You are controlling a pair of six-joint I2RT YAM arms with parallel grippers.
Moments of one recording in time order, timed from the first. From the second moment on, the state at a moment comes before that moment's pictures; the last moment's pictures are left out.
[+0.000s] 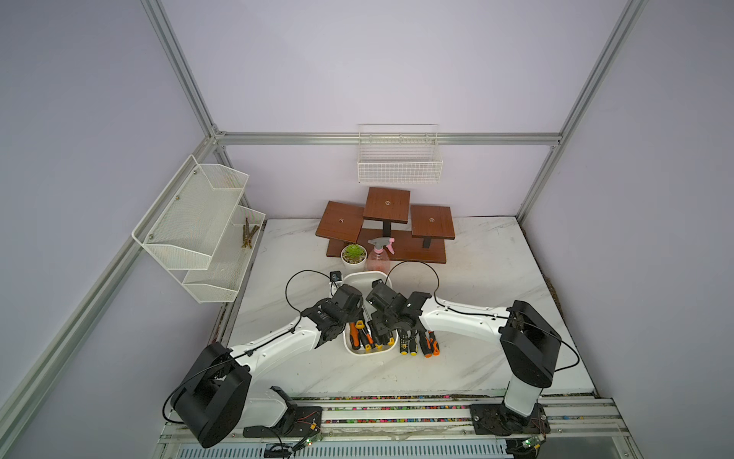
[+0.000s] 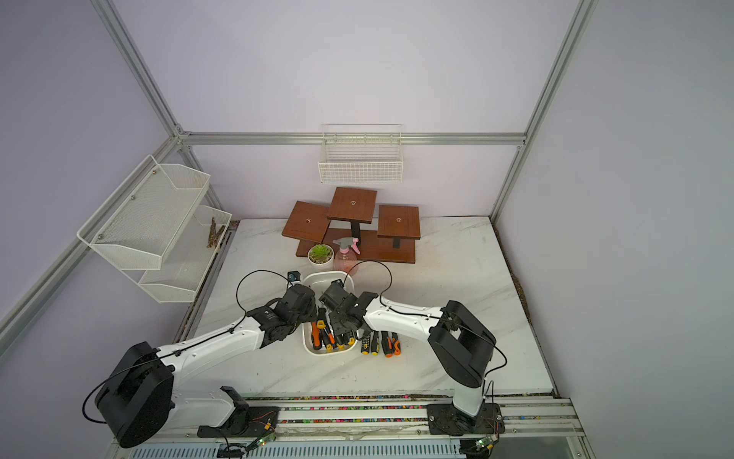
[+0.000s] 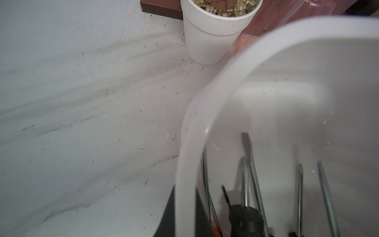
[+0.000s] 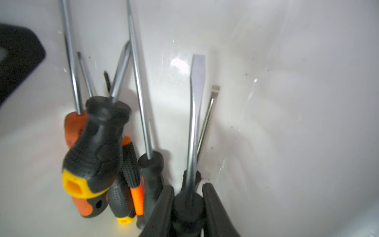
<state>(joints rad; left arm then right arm) -0.65 1.32 0.73 -0.30 -0.46 -0.63 0.95 1.78 1.25 -0.54 0.15 0.54</state>
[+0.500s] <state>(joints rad) -0.65 1.32 0.73 -0.31 -0.47 -0.62 0.91 1.65 1.13 -0.43 0.00 0.58</state>
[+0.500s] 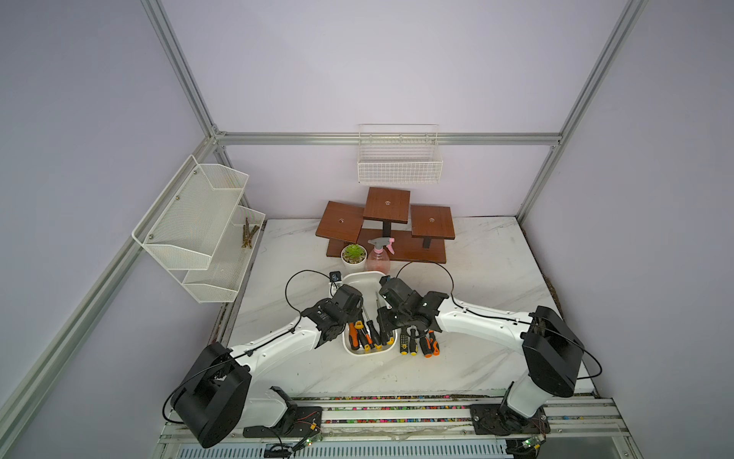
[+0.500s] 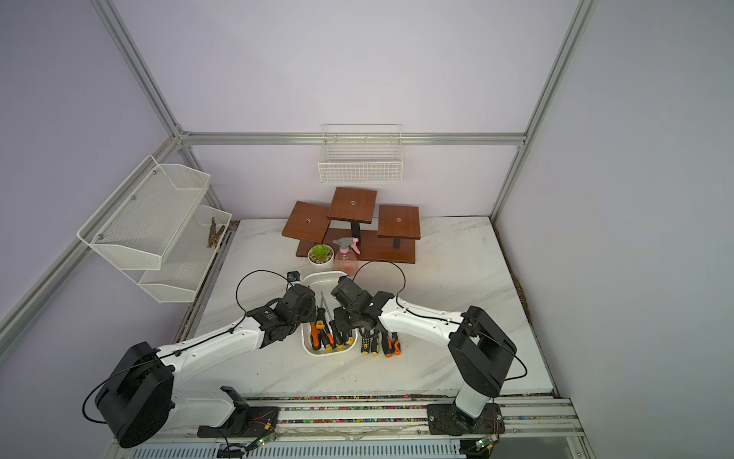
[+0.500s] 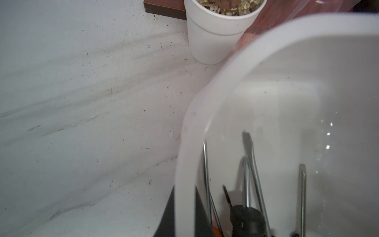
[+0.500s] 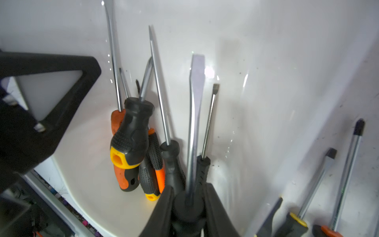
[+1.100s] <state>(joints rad) -0.65 1.32 0.73 -0.31 -0.47 -0.62 0.86 1.33 0.94 -0.43 0.00 0.58</state>
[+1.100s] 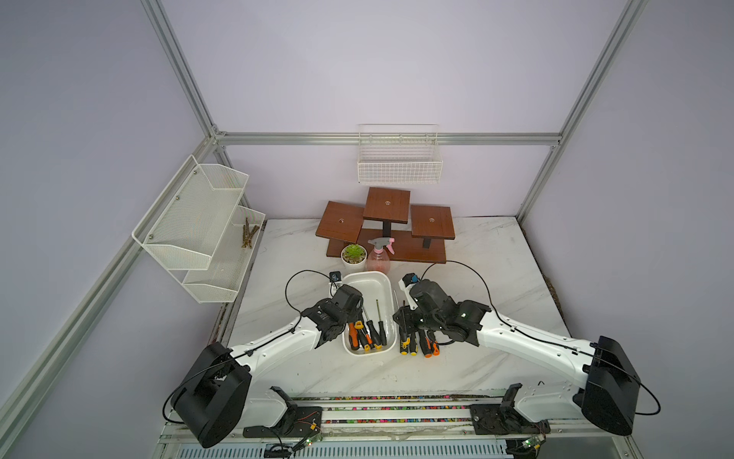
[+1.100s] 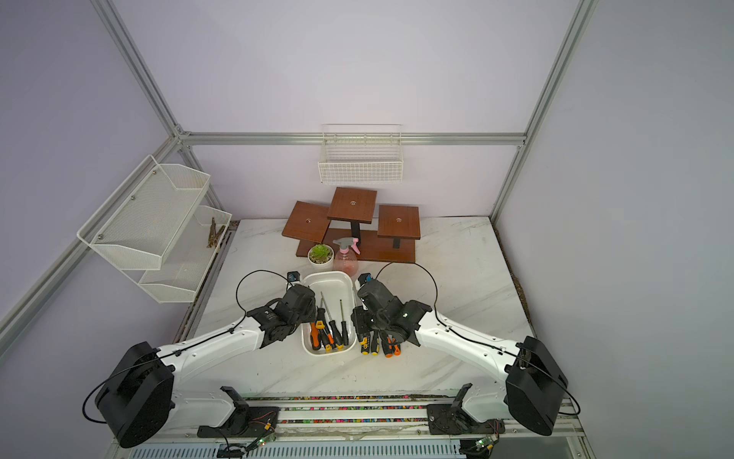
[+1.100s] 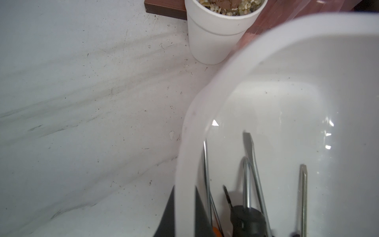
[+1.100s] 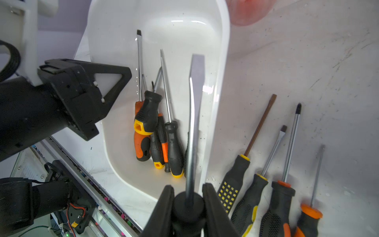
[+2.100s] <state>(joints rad) -0.65 1.33 0.73 -0.30 -0.47 -0.62 0.62 1.18 0.84 -0.64 0.15 0.48</state>
